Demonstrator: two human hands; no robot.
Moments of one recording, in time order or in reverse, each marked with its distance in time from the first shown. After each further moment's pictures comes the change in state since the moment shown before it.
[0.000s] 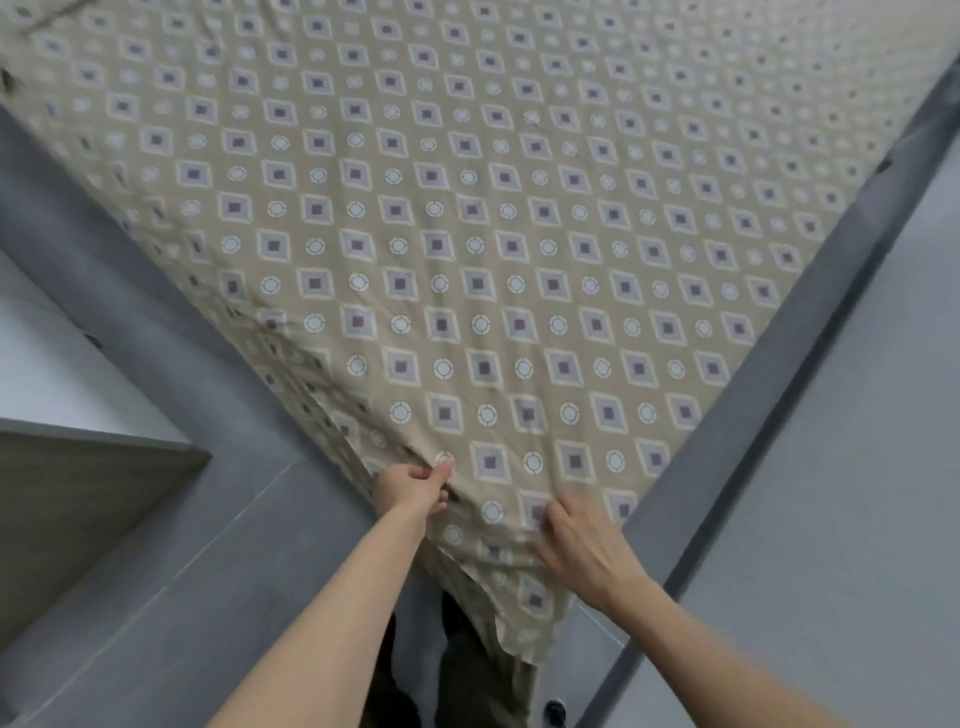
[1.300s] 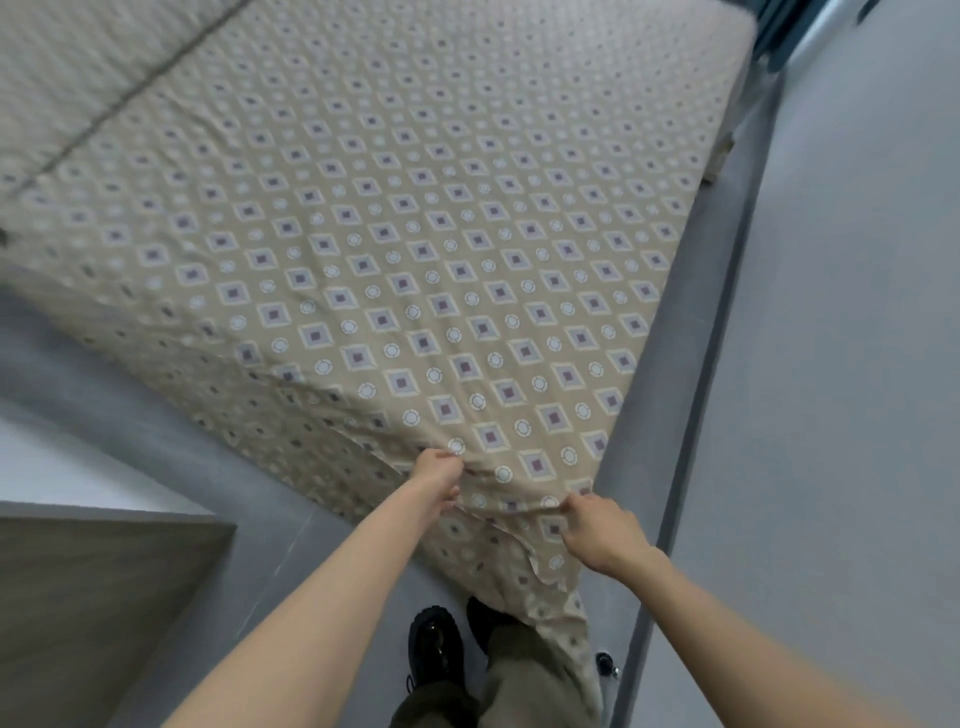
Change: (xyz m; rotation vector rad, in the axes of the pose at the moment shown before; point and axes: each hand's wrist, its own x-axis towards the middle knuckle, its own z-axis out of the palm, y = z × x) left_hand -0.094 0.041 -0.055 0.407 -0.383 0.090; right_hand -0.078 -0.074 -0.029 0.261 -0.178 0.539
